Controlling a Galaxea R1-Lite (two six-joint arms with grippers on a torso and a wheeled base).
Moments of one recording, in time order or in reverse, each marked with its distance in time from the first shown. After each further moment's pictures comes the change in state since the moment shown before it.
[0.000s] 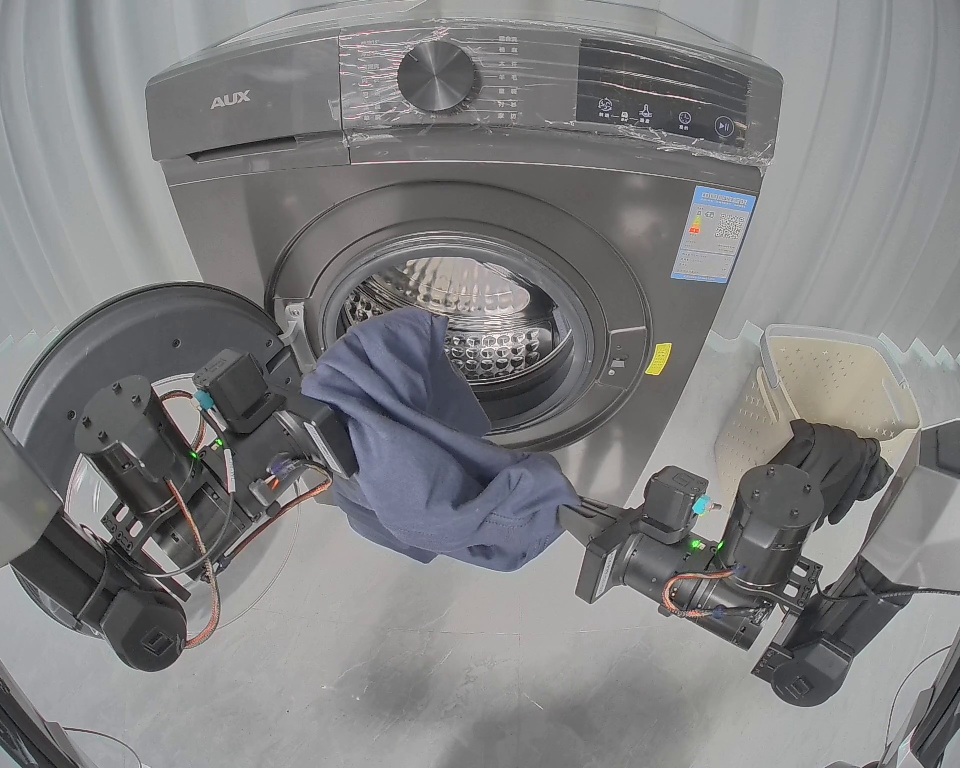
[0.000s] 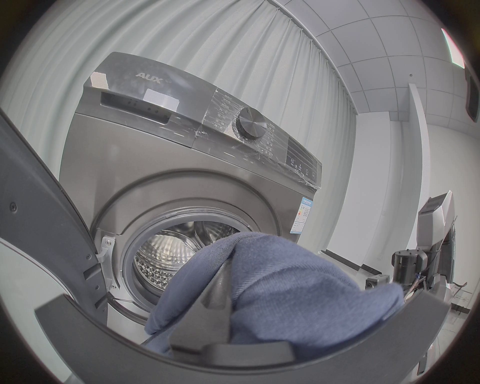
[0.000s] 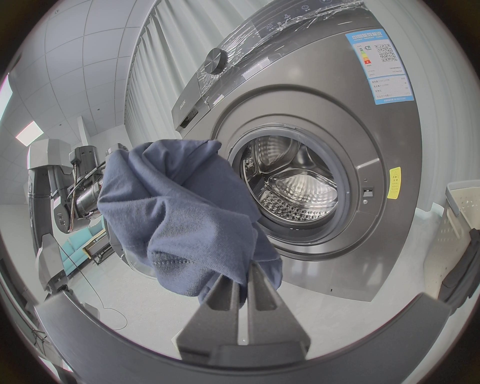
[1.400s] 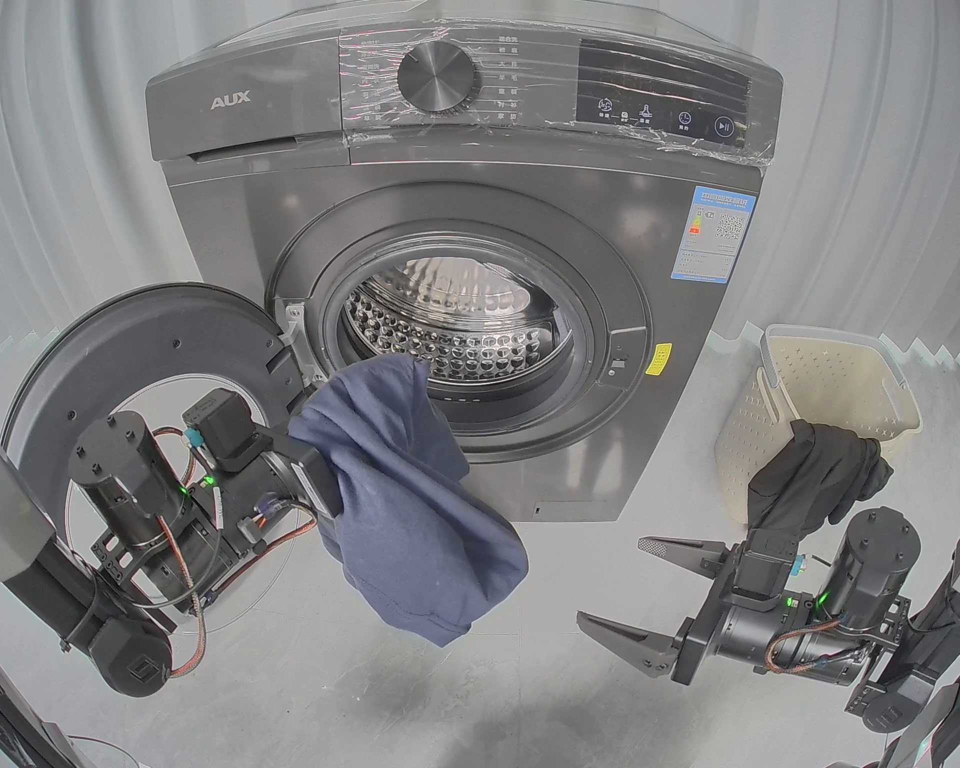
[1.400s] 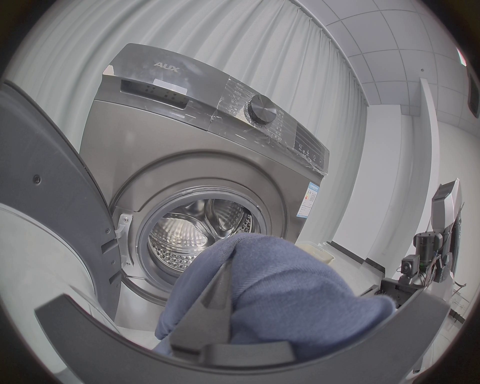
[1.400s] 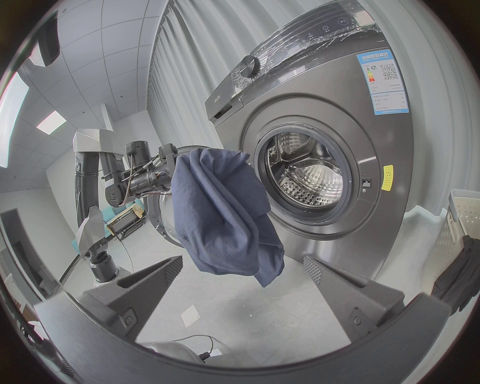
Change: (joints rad) left arm 0.006 -0.024 0.117 0.000 0.039 -0.005; right arm -0.011 -0.222 0.342 -0.031 0.159 -0.071
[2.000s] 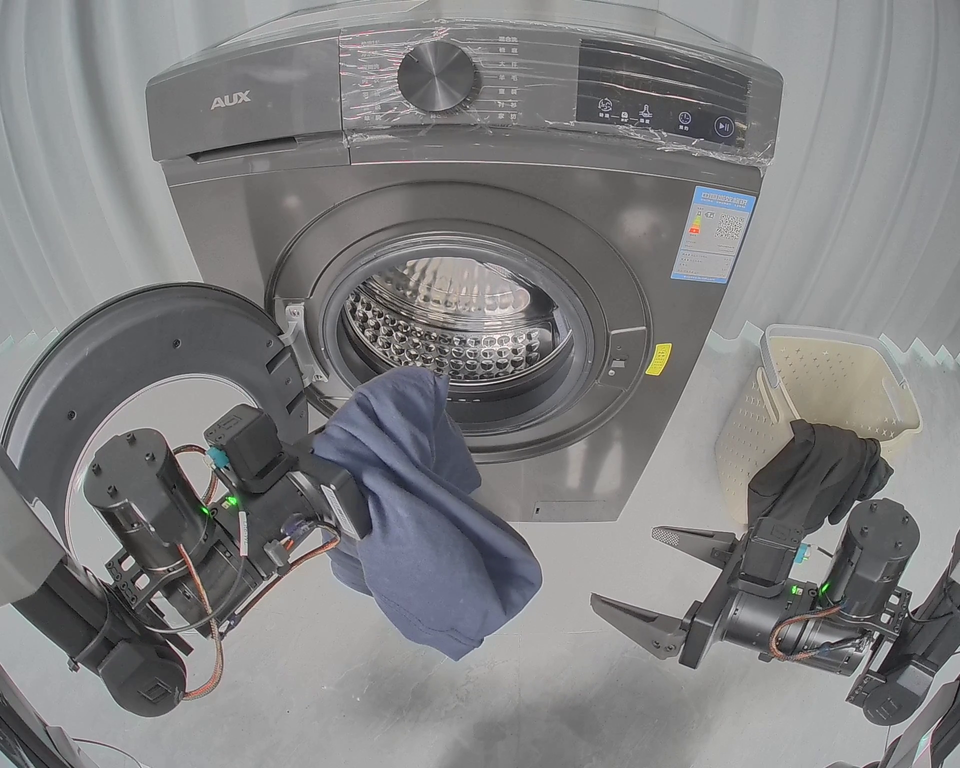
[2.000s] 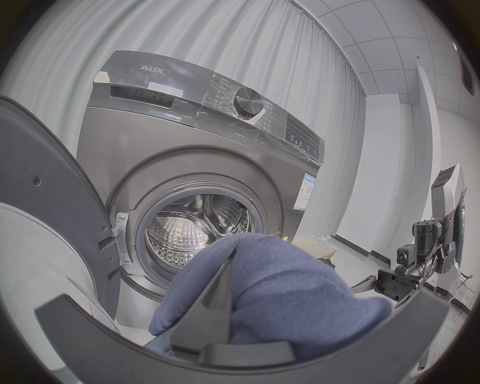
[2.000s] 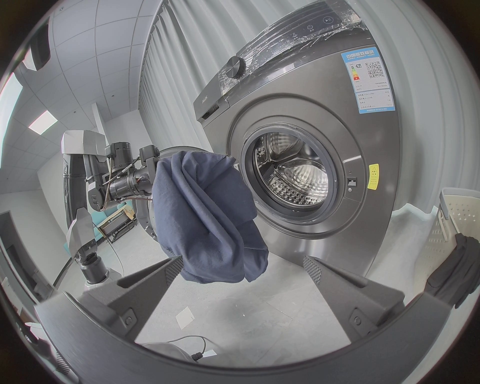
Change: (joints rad) left arm -0.092 0.007 0.012 0.000 0.109 0.062; right arm -0.057 0.009 -0.002 0.000 0.002 -0.001
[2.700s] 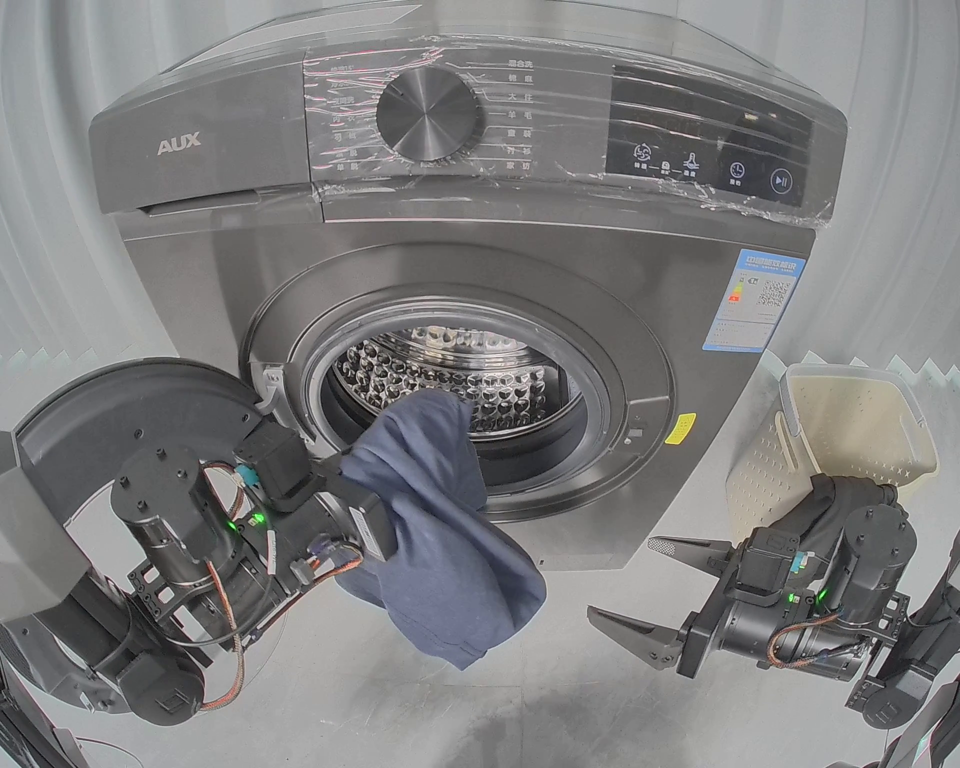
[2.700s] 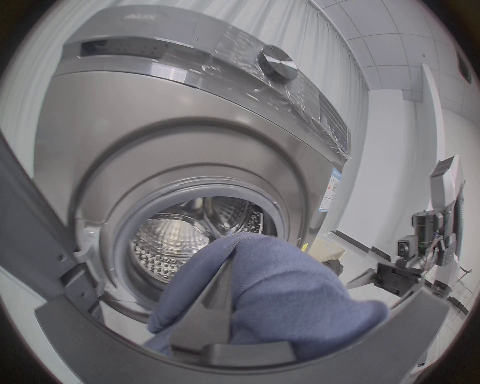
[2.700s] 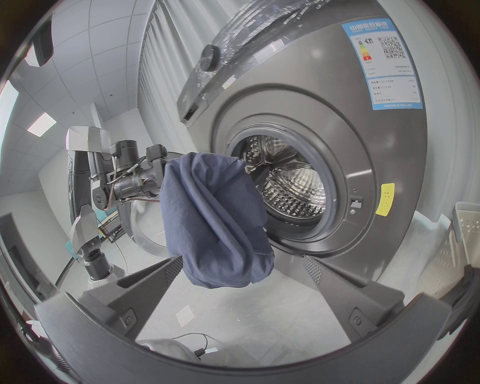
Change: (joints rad) left arm -0.039 0.045 -0.002 0.000 0.006 0.008; right arm 0.019 0.005 0.011 0.002 0.003 -0.002
